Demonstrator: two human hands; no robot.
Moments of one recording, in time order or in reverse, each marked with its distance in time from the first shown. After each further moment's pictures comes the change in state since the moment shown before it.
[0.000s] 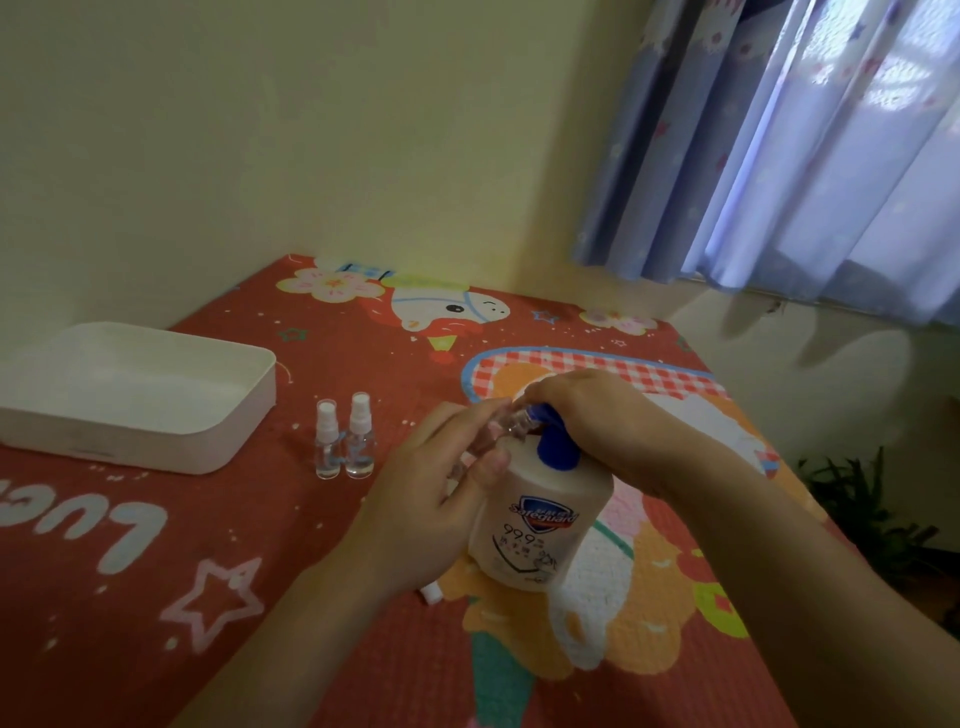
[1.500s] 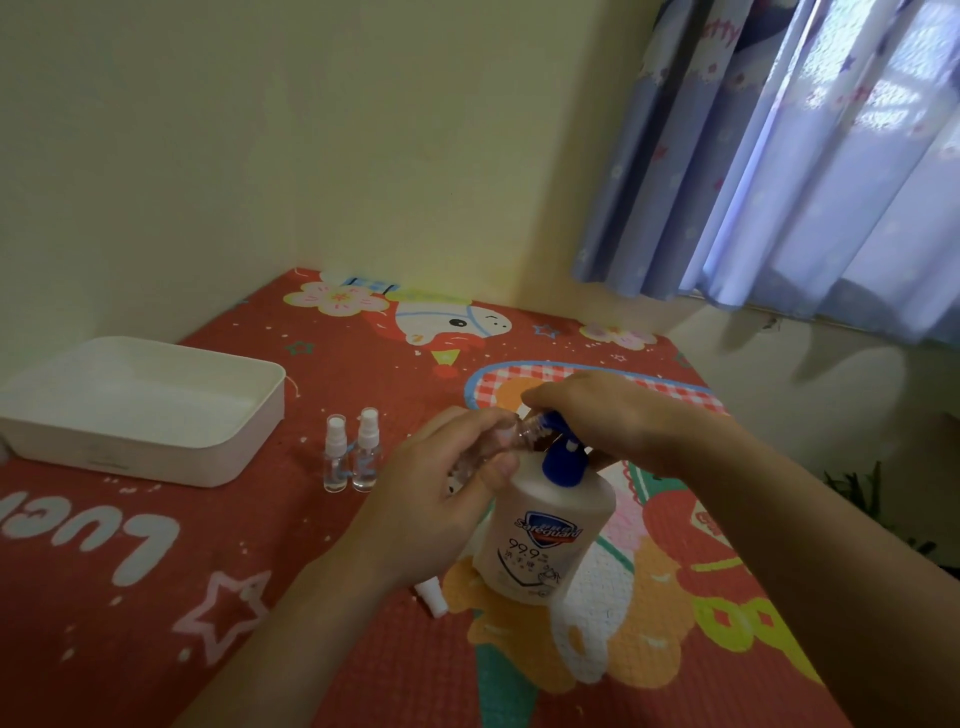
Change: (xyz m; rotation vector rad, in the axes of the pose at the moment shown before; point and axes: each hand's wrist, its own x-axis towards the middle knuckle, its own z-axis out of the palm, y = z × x) left_hand 0.007 0.008 -0.013 -0.015 -0.001 -0.008; right_hand 0.000 -0.017 -0.024 -0.034 -0.207 0.076
